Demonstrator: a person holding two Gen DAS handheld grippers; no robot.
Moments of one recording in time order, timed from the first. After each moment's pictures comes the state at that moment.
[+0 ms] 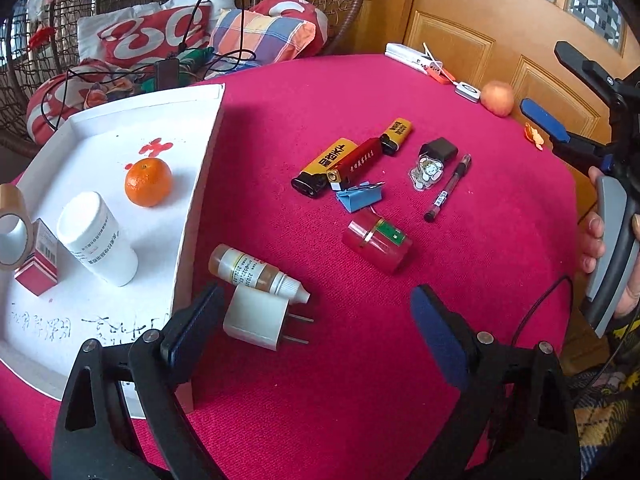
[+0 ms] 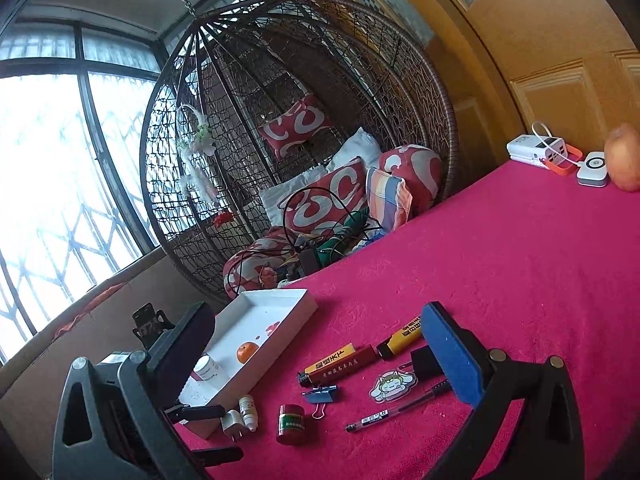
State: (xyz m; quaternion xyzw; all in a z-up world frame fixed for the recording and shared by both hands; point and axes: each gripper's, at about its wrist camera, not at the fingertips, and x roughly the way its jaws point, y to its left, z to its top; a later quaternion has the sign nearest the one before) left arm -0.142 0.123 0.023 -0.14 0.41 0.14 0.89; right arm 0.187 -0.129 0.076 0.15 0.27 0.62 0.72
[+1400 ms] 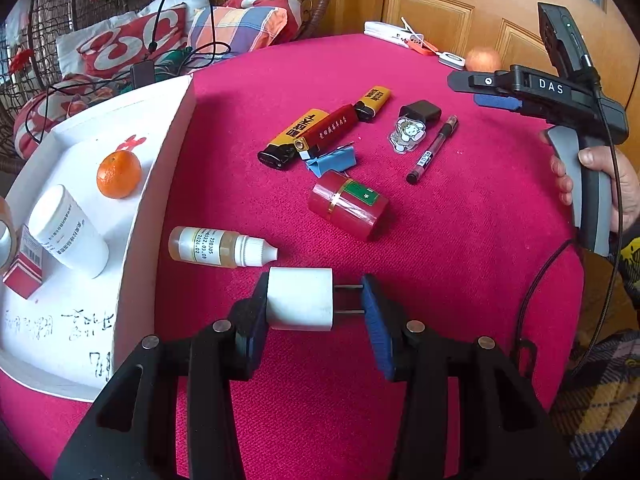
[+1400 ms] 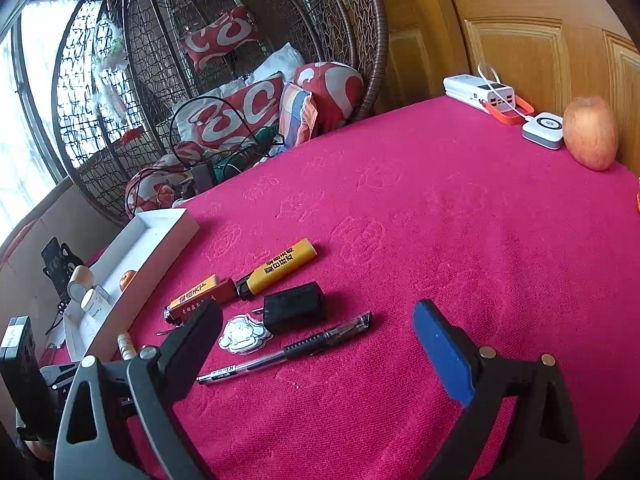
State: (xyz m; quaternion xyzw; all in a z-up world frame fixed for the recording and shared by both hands) left arm -0.136 0.097 0.005 -0.09 0.43 0.12 0.89; right arm 0.234 -0.093 0.033 -0.05 0.37 0.54 0.76
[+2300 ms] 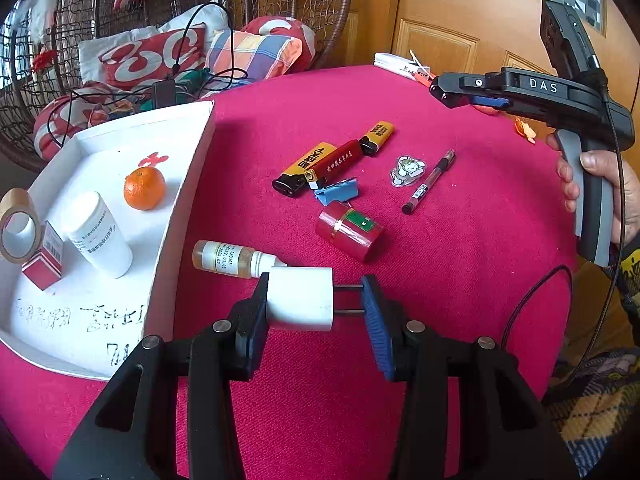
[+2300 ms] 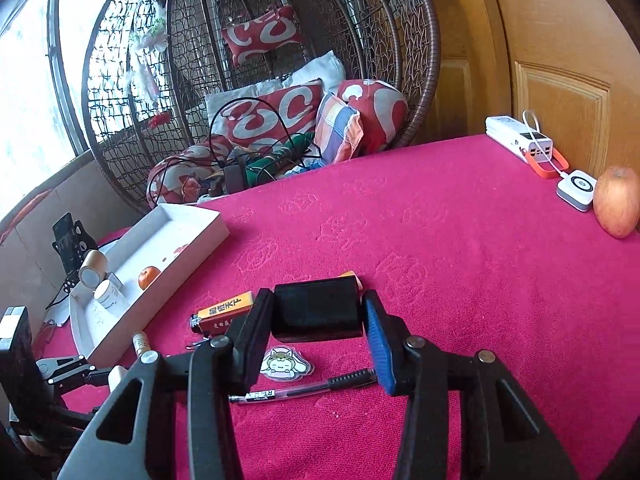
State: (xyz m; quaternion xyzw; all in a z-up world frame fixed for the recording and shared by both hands) left arm -0.153 0.091 0.025 -0.10 0.38 0.15 0.91; right arm 0.211 -0.081 0.071 -0.06 0.33 0.58 0.74
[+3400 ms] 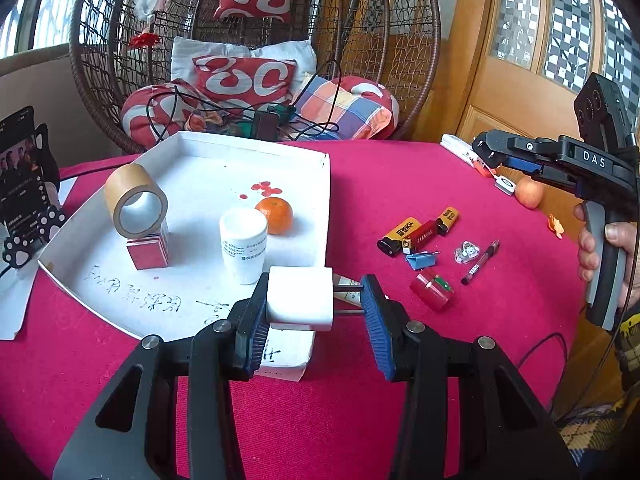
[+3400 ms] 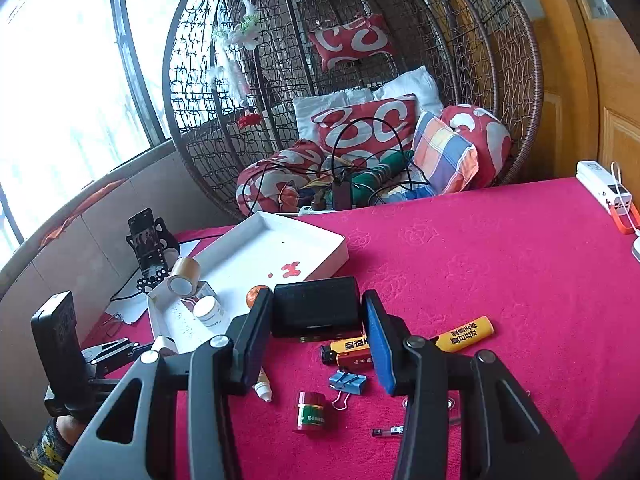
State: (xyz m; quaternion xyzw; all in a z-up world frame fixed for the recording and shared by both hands) left arm -0.234 0.152 0.059 -0.18 0.27 0.25 0.91; right arm 0.147 -0.033 0.117 -0.06 0.31 0.68 0.66
